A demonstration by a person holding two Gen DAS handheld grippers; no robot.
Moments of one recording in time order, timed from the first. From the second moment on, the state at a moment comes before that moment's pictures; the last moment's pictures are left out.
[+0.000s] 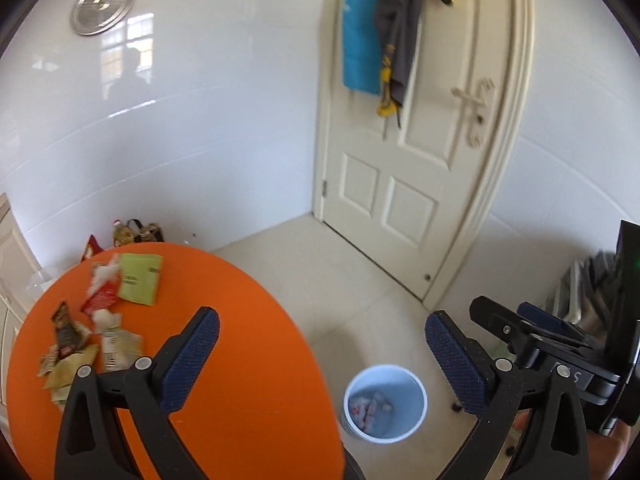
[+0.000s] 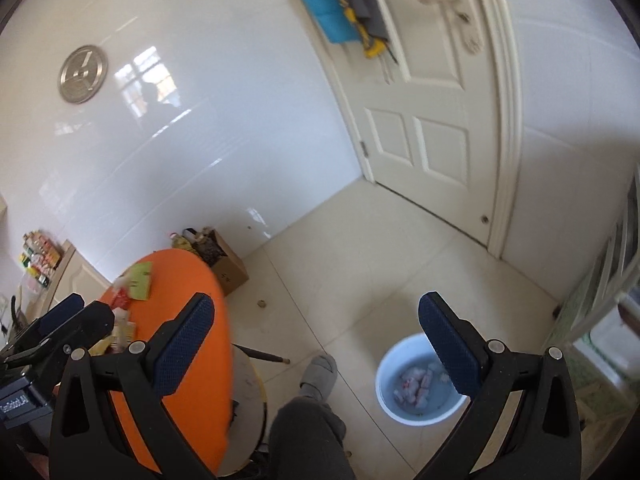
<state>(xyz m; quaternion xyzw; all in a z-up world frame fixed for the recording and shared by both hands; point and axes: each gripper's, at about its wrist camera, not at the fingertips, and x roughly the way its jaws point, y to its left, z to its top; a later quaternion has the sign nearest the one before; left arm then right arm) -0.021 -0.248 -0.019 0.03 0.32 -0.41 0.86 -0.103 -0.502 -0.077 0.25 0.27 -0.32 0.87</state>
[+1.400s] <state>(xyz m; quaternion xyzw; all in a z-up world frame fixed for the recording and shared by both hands) -0.079 0.033 -0.019 -0.10 0.30 -0.13 0.94 0.098 -0.277 -0.042 0.03 0.31 -0.12 0.94</state>
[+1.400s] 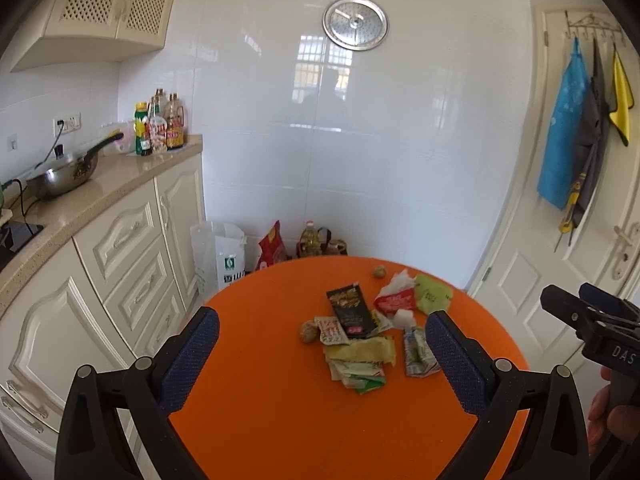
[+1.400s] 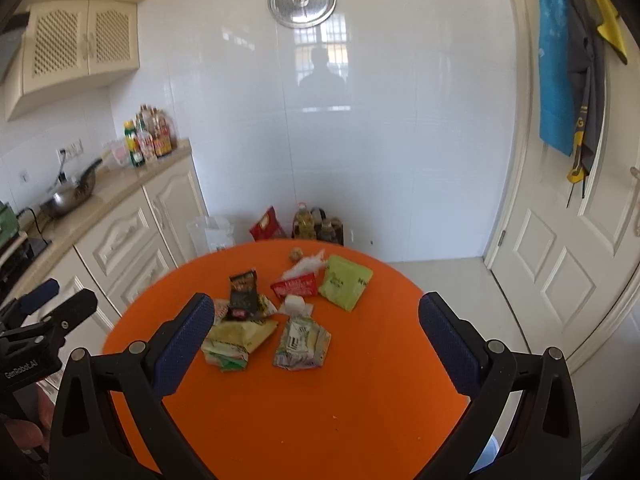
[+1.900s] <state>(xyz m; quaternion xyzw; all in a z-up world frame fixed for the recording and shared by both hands) 0.051 -0.039 -0.064 -0.09 0.39 -0.14 0.90 0.177 -0.290 -0.170 0.04 0.45 -0.12 0.88</state>
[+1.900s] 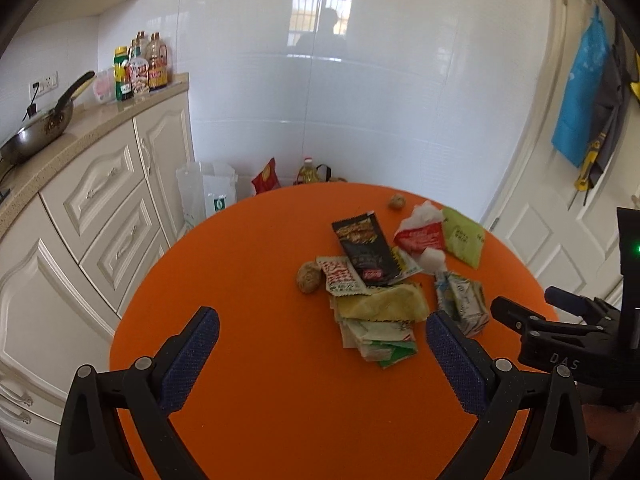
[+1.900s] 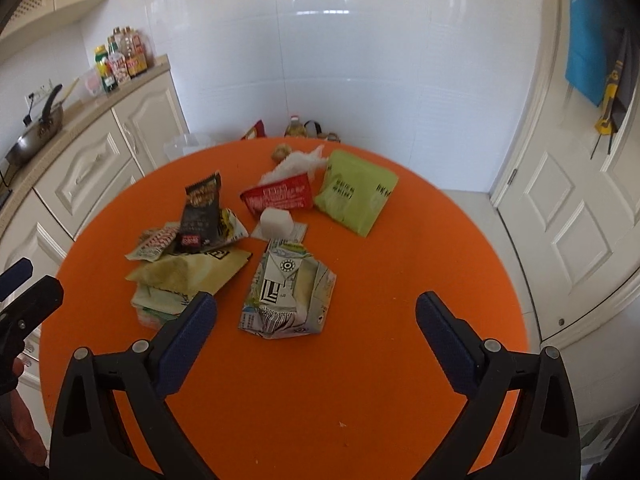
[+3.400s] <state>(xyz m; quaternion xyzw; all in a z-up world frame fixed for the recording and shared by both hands) 0.272 -0.185 -0.170 -0.01 0.47 -0.22 0.85 0.217 -0.330 -0.206 0.08 0.46 -0.05 0.88</state>
